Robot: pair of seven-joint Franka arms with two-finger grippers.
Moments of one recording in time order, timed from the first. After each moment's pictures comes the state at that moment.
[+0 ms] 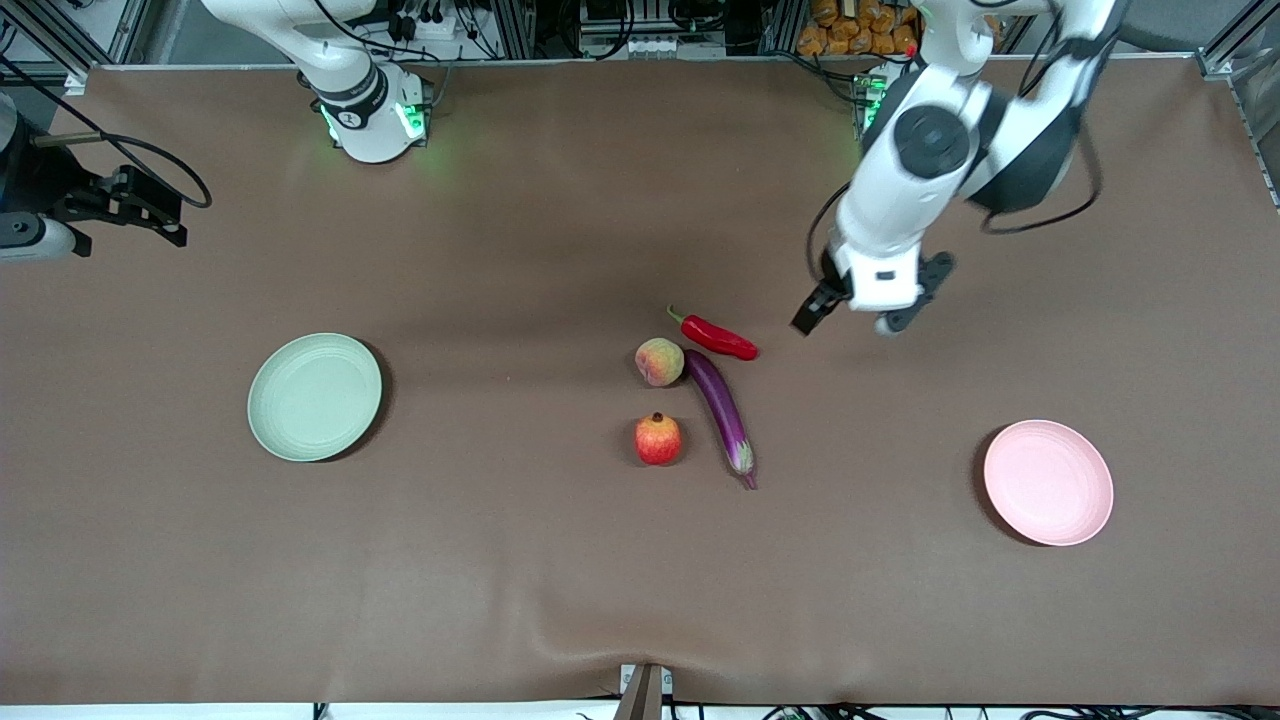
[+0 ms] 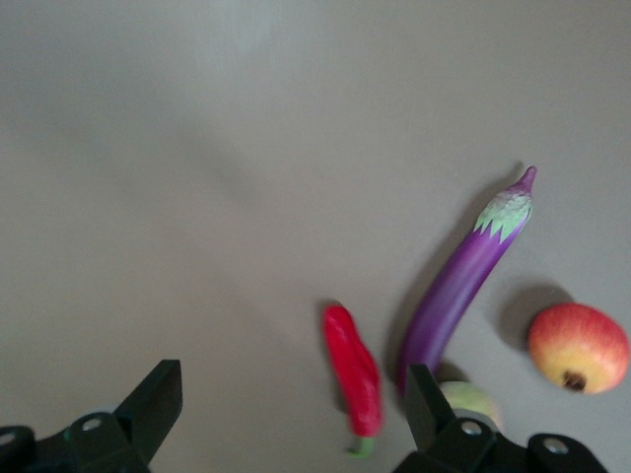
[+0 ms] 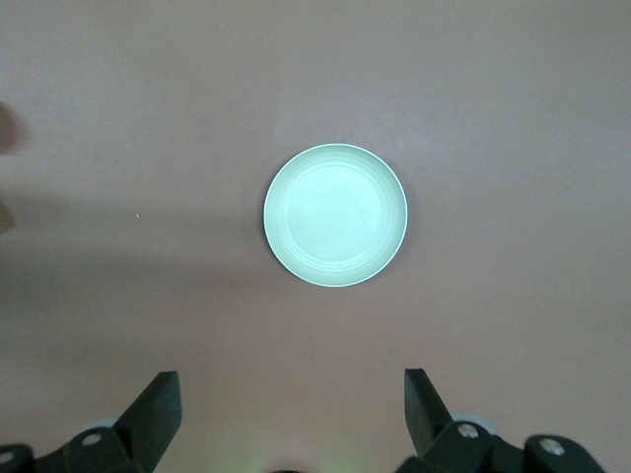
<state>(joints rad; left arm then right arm) -0.07 0.14 -0.49 -2.06 0.01 2.20 -1.50 0.07 -0.02 -0.02 -1.52 -0.03 1.46 -0.07</state>
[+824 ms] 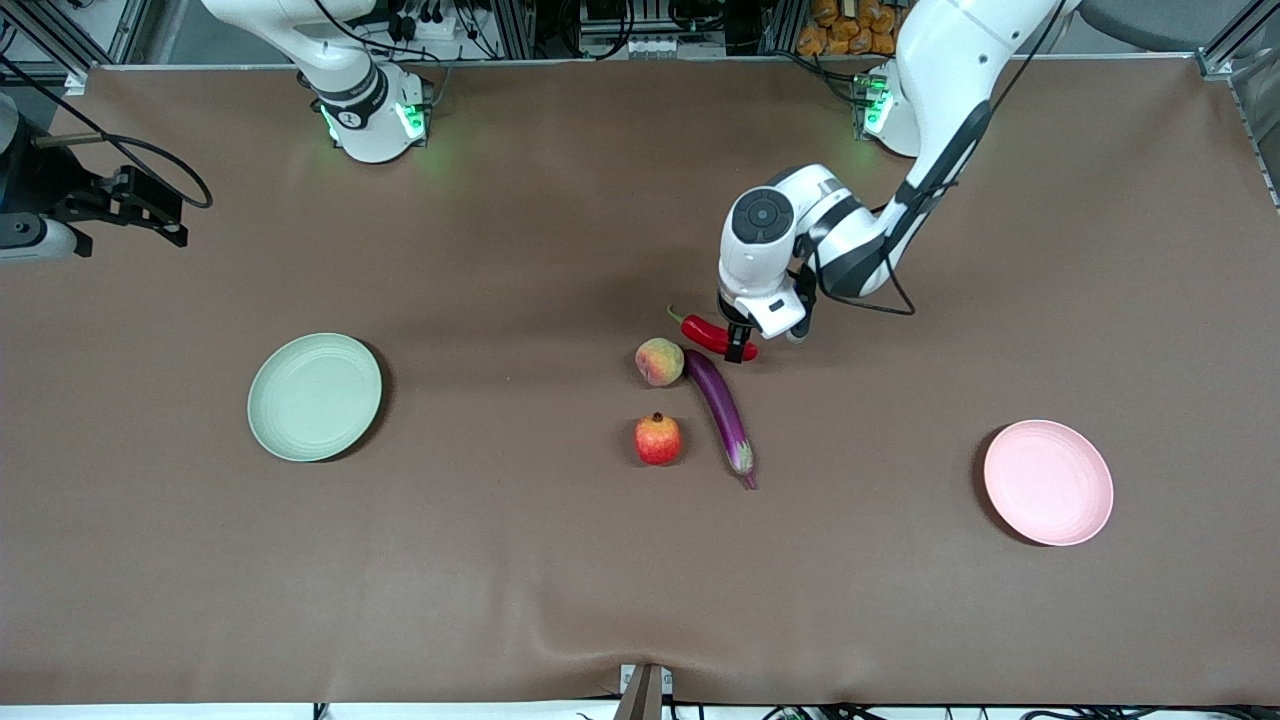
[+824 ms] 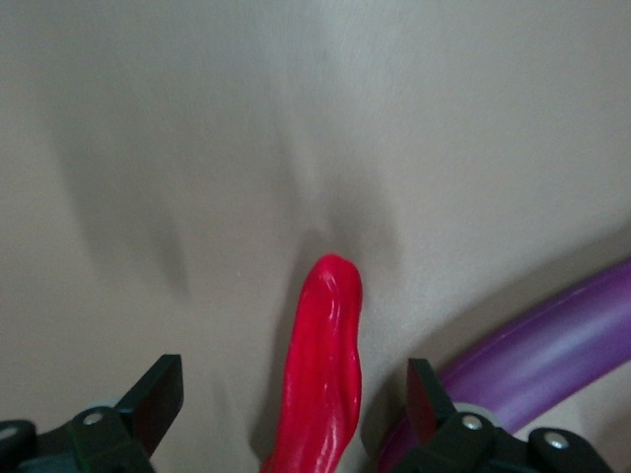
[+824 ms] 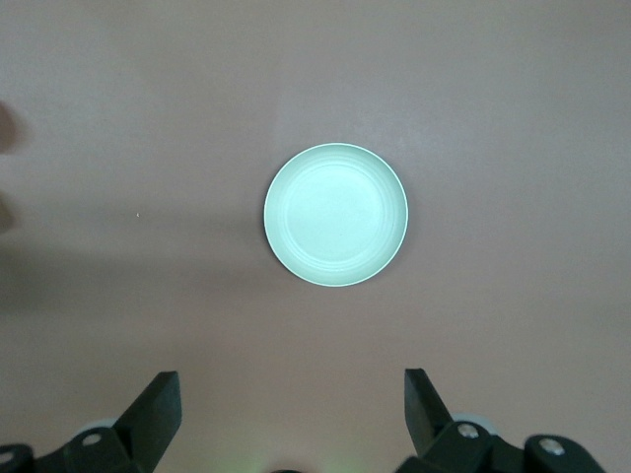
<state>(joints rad) -0.23 0.51 -0.49 -2.05 0.37 2.45 -2.31 0.07 -0.02 -0.02 -1.52 -0.02 1.46 -0.07</state>
